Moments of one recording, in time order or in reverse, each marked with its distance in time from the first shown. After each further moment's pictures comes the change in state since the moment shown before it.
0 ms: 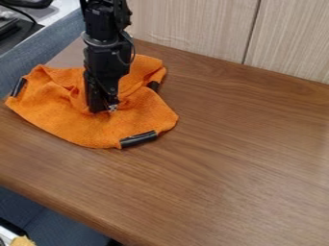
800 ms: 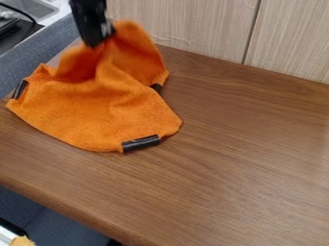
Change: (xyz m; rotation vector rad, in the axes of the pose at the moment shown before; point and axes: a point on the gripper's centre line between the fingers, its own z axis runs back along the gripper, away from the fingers) arm 0.003 0.042 0.090 -0.043 -0.215 0.117
